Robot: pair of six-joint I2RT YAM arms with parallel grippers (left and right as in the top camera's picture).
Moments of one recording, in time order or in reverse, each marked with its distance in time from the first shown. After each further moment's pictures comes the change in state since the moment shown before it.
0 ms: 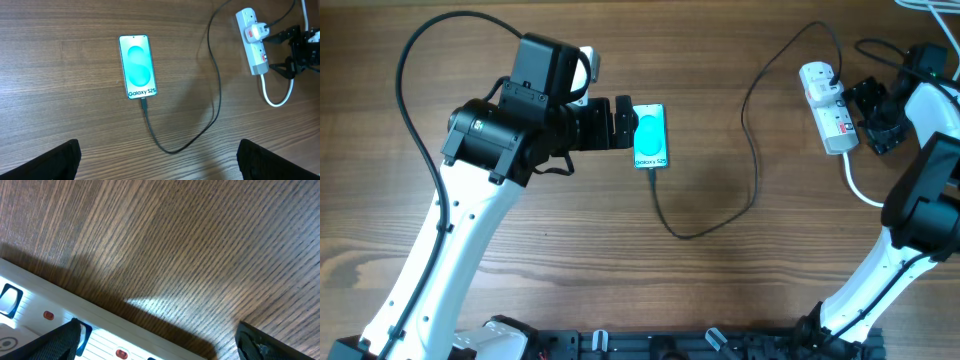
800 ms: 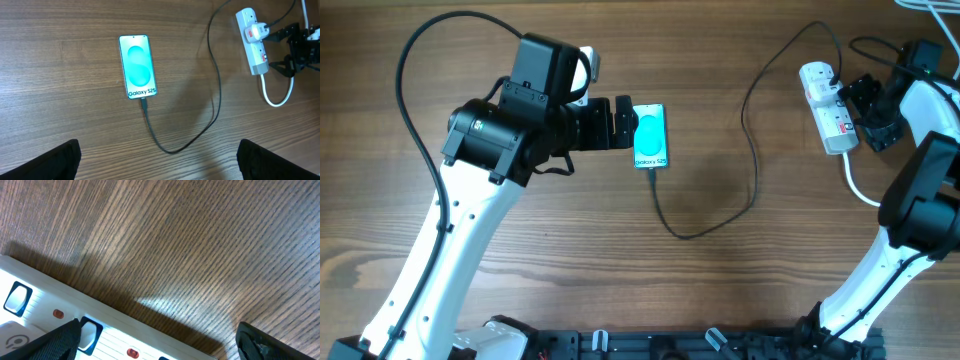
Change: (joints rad) left arm 0.000 0.000 0.000 0.000 0.000 0.000; right arm 0.024 0.000 0.006 0.005 0.024 0.002
